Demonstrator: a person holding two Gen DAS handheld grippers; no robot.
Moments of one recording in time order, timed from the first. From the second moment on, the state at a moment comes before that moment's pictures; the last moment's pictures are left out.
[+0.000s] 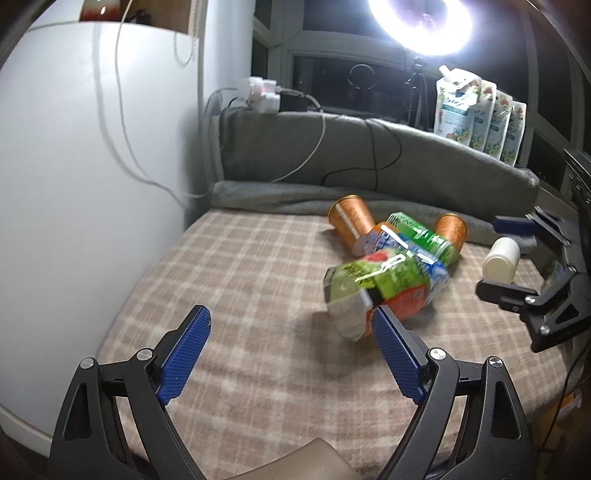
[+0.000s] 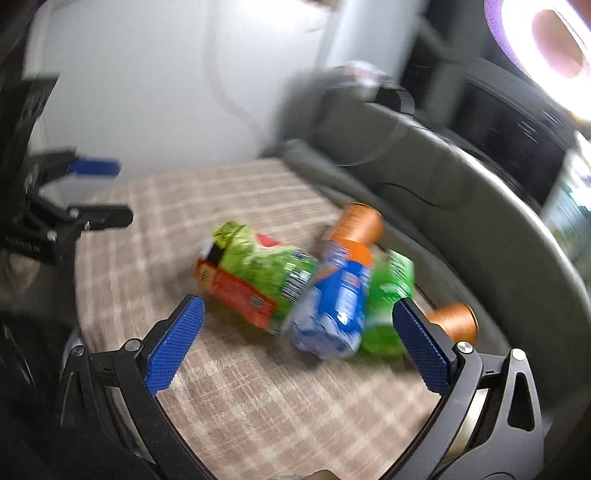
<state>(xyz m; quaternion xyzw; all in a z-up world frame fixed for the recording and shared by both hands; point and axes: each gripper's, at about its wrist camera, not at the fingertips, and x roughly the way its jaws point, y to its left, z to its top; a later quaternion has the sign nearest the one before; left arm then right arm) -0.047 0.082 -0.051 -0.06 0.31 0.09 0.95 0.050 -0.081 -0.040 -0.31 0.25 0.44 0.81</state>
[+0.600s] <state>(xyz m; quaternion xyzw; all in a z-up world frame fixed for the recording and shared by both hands) -0.064 0.128 -0.064 -0.11 0.32 0.15 0.93 0.051 0.029 -0.091 -0.61 0.20 0.51 0.57</state>
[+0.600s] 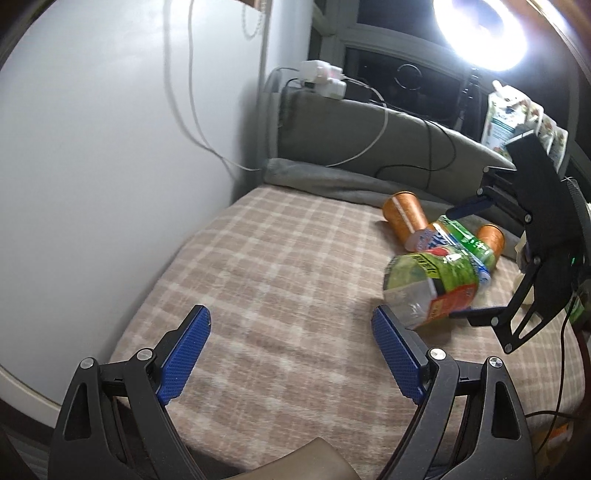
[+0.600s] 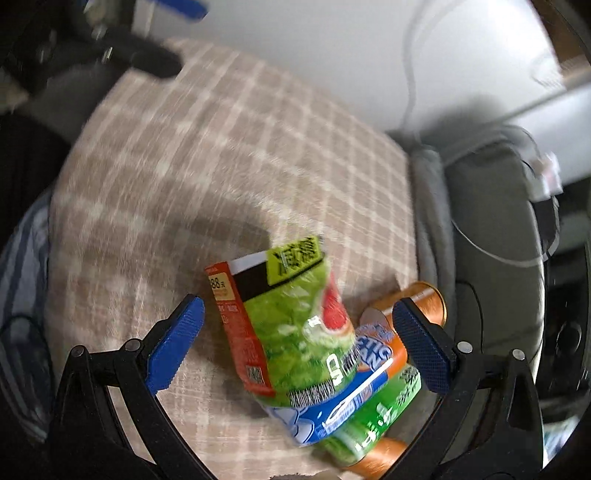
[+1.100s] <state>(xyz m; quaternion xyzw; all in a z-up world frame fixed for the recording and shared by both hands) -0.066 0.137 -0.067 -0.13 0.33 0.16 0.92 0.061 0.045 -0.111 -0.62 0.22 0.50 0.56</state>
